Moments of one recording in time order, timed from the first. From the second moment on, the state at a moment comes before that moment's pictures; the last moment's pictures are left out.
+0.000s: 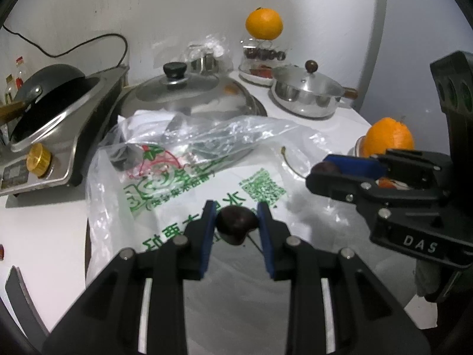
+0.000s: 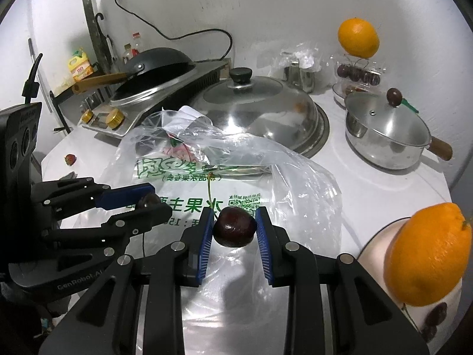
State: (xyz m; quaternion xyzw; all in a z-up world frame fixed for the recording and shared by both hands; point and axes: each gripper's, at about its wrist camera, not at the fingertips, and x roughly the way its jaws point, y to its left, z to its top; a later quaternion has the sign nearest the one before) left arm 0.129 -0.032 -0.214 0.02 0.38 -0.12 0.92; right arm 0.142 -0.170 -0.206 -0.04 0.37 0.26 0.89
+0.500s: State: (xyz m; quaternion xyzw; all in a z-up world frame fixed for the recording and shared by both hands) left arm 0.100 -0.049 -0.196 0.03 0.36 -0.13 0.92; right arm 0.107 -0.190 -0.190 -0.04 0.36 0.25 0.90
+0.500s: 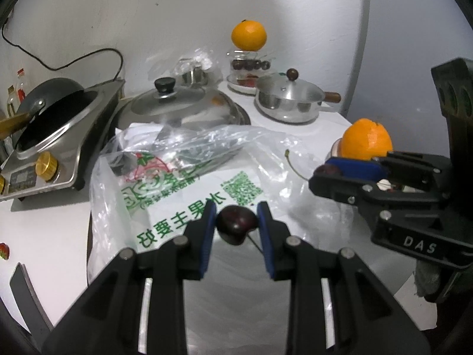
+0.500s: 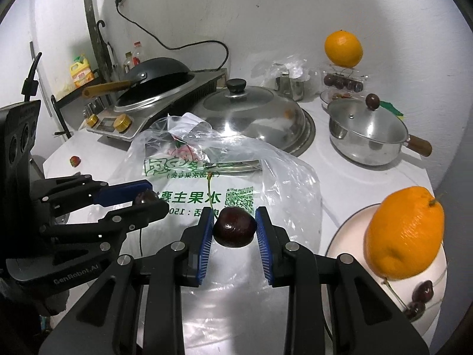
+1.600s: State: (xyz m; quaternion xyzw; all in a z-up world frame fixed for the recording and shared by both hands) left arm 0.072 -0.127 -0.177 0.06 0.35 -0.17 0.92; right arm 0.060 -0.276 -0.176 -0.01 0.34 0.20 0.92
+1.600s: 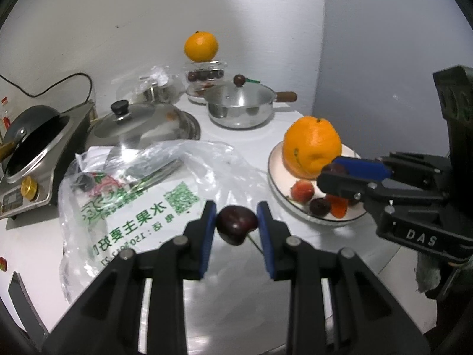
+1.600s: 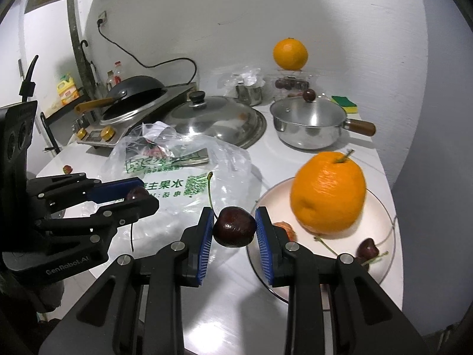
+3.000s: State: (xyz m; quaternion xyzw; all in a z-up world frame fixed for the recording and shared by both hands) left arm 0.082 -0.243 -0.199 0.10 0.38 -0.23 0.89; right arm 0.055 -0.398 -0.201 0.04 0.35 0.13 0.93
